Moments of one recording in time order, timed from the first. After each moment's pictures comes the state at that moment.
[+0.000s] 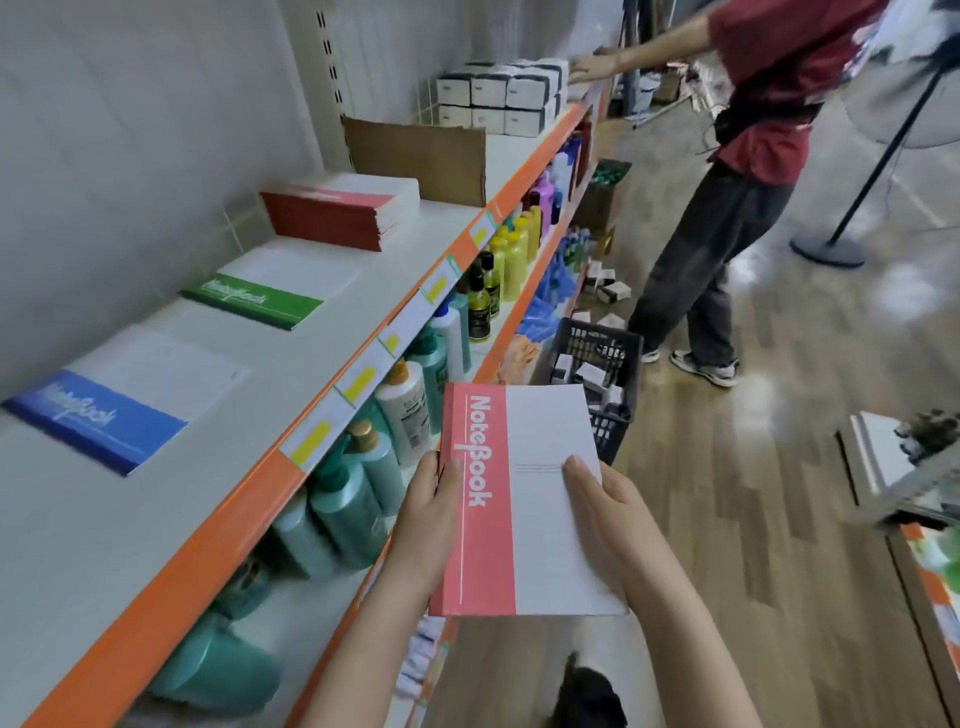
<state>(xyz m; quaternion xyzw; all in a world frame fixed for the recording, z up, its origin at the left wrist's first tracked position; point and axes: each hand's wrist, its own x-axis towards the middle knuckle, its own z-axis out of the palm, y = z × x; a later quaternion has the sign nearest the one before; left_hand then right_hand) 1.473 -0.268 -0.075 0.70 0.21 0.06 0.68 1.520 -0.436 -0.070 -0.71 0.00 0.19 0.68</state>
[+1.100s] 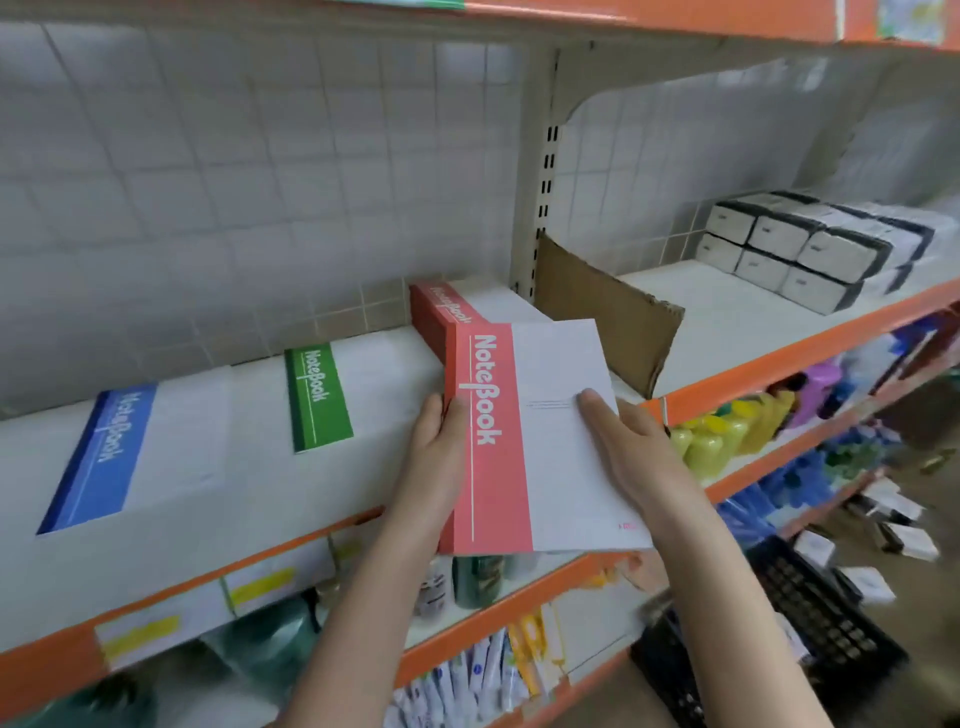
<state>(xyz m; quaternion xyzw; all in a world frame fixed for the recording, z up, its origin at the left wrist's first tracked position) 1.753 -0.194 0.008 0.57 0.40 0.36 0.62 1.905 -0.293 0.025 -0.67 -0.33 0.33 0.58</state>
